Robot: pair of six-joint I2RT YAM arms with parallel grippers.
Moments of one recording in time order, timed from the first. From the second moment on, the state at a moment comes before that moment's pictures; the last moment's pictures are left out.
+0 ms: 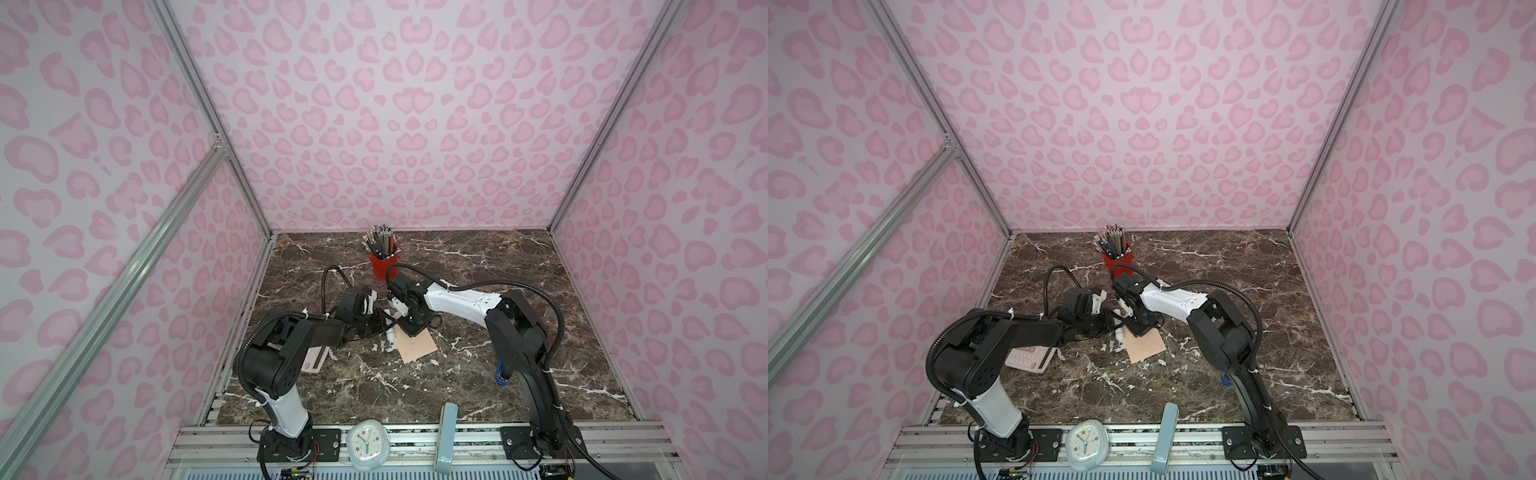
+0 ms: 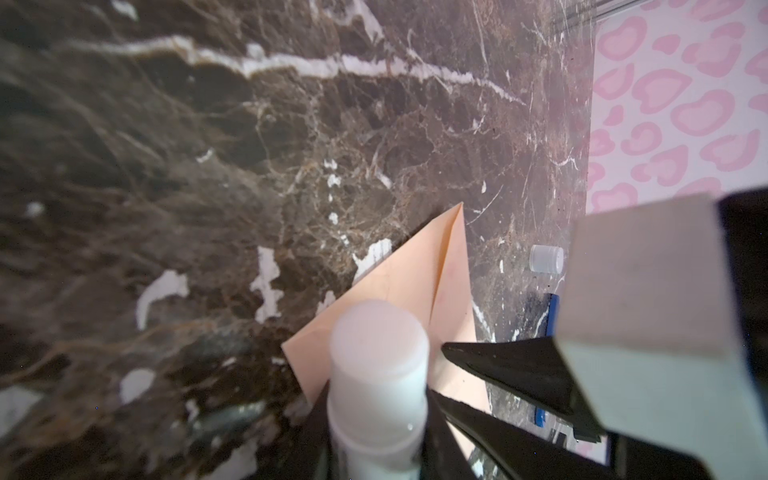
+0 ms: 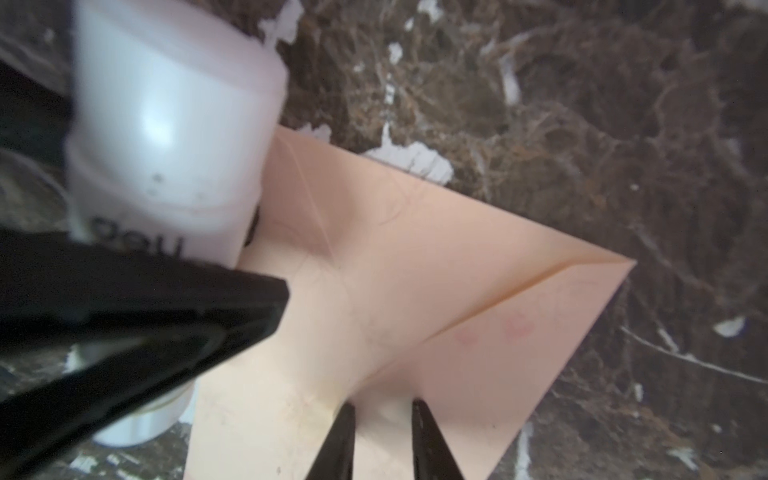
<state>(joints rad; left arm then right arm) -0.41 1.75 0.68 0.24 0.51 -0.74 0.81 2.21 1.63 -0.94 -0.01 0.09</state>
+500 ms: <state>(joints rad) -0.41 1.74 0.69 0.21 0.51 -0.73 0.76 2.17 1.61 -0.92 -0.09 0.09</state>
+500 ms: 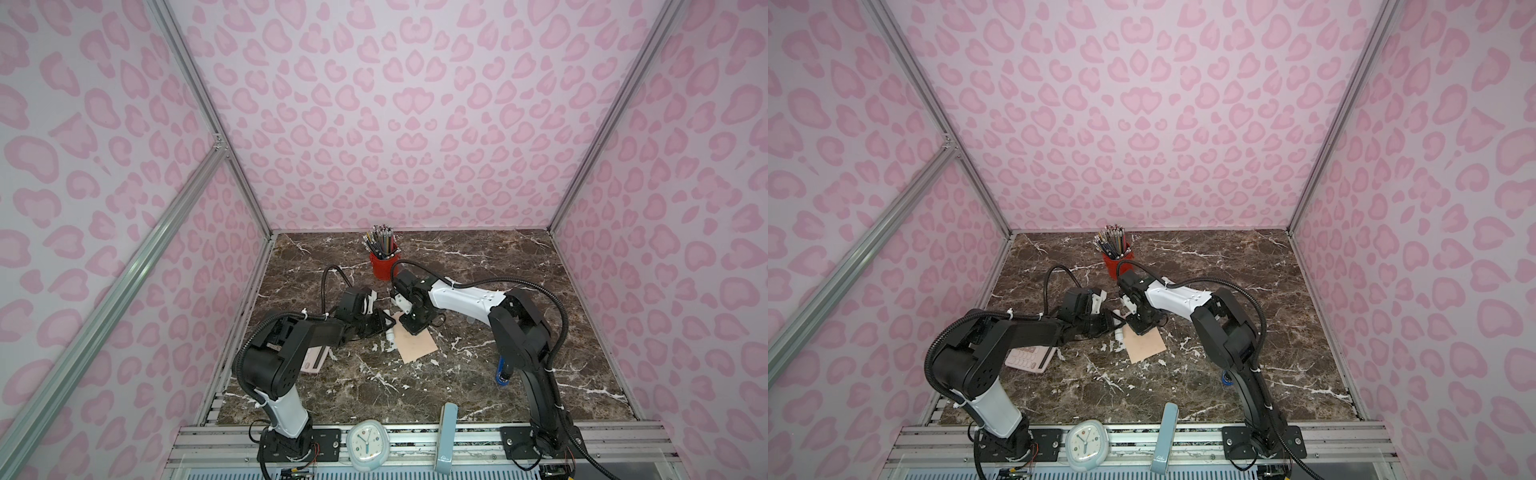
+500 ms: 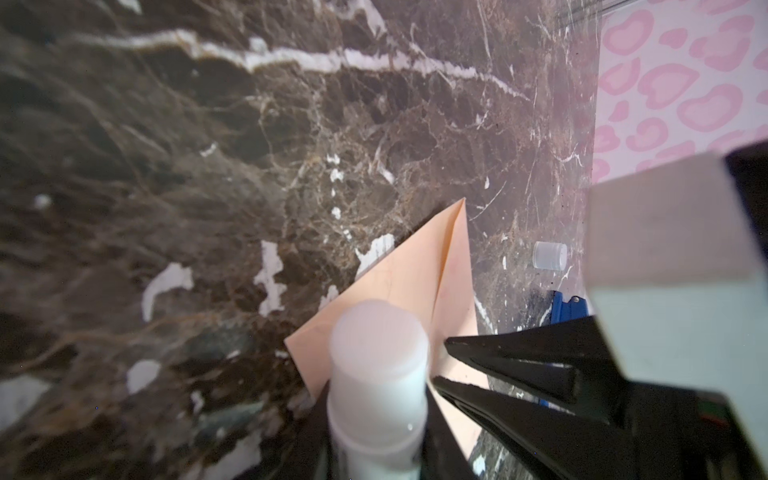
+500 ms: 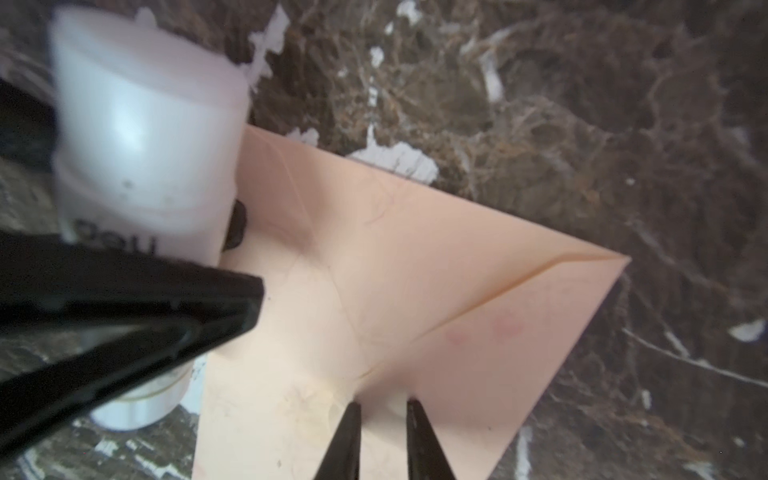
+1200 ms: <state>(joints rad) -0.41 1.71 0.72 0.07 0.49 -0.71 0.72 2.03 1.52 -1.03 -0.16 0.15</state>
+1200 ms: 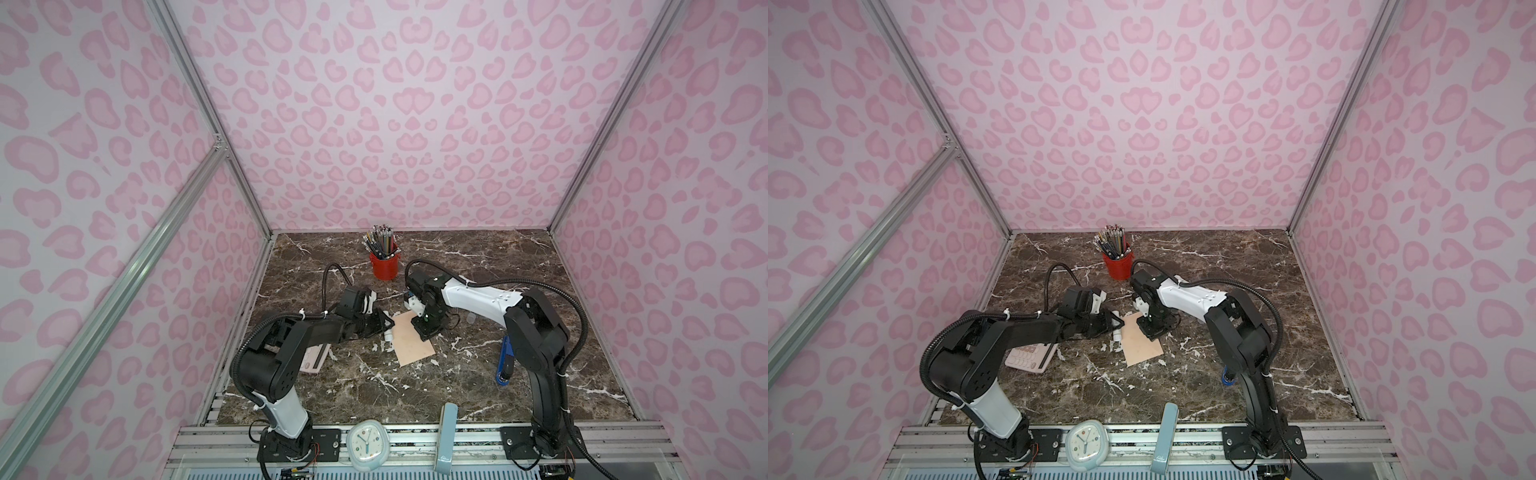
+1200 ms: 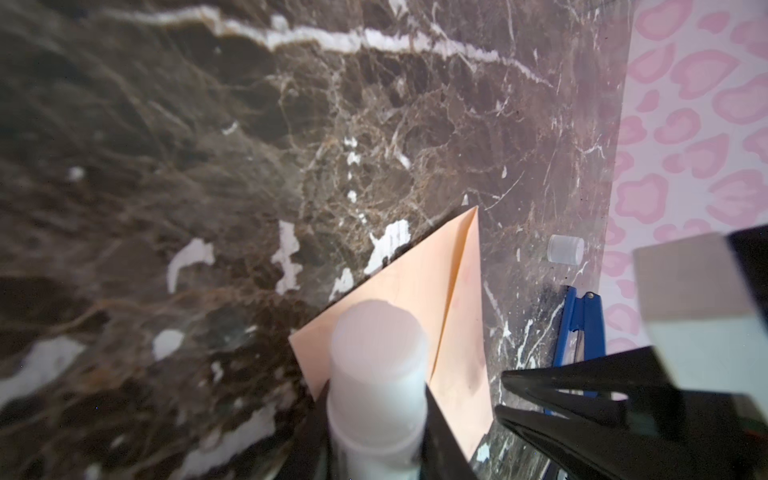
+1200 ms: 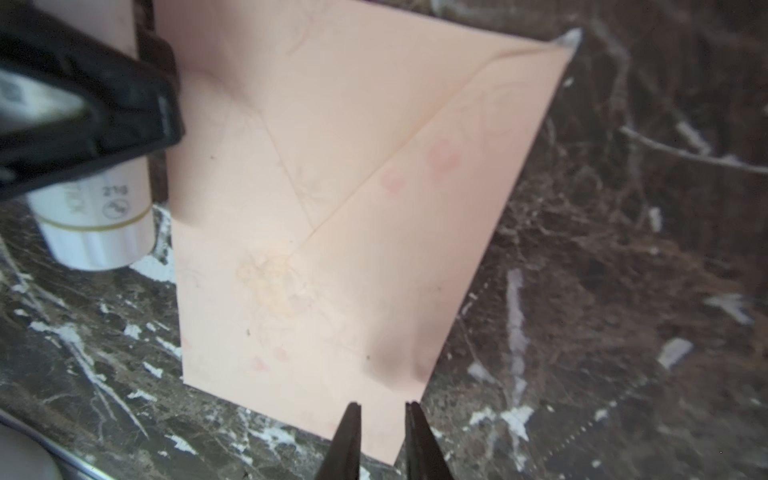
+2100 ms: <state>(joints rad) -0.45 1.04 0.78 -0.20 0.41 -0.63 0.70 1.24 0.98 -0.48 -0.18 0.25</state>
